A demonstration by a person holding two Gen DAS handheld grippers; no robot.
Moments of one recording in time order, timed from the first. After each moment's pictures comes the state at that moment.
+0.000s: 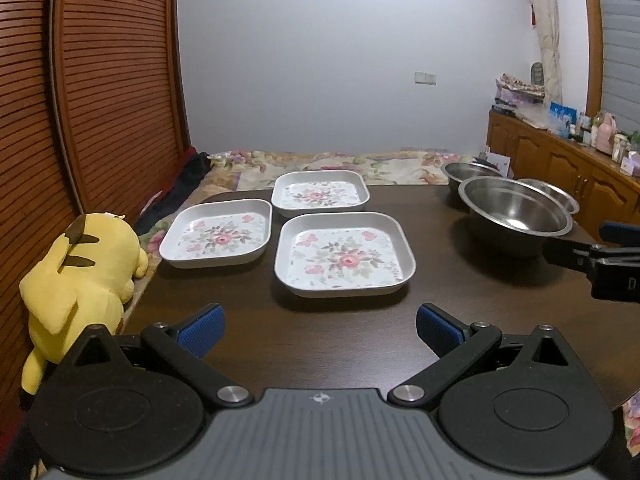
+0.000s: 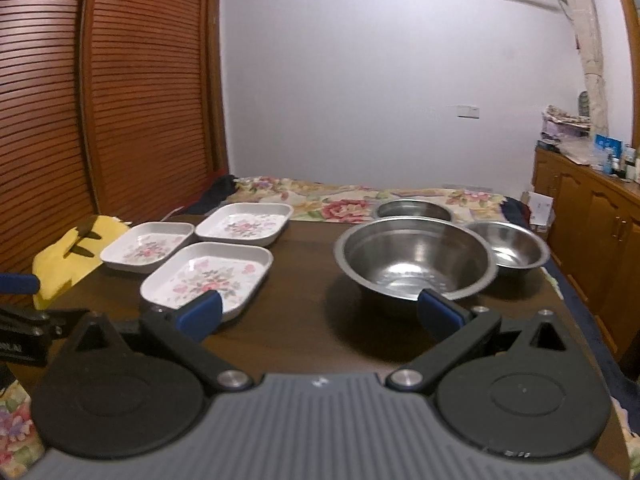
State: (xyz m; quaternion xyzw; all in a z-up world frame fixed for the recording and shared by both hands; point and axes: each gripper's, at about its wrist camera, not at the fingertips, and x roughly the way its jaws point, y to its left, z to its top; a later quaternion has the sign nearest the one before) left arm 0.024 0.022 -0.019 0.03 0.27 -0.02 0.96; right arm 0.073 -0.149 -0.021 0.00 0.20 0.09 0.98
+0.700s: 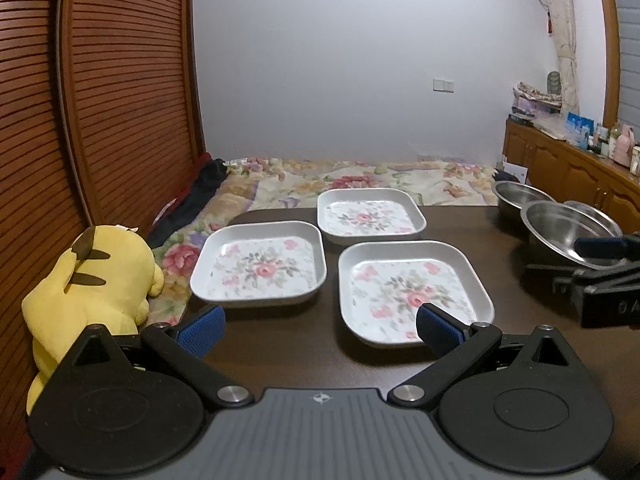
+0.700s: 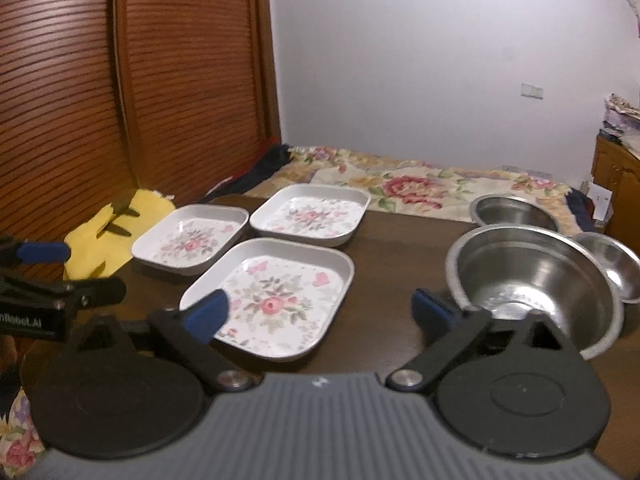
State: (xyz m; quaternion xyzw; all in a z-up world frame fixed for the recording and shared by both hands) left arm 0.084 0.081 -0.018 0.02 0.26 -0.01 0.97; right arm 0.144 -0.088 -0.022 -0.02 0.26 0.17 0.95
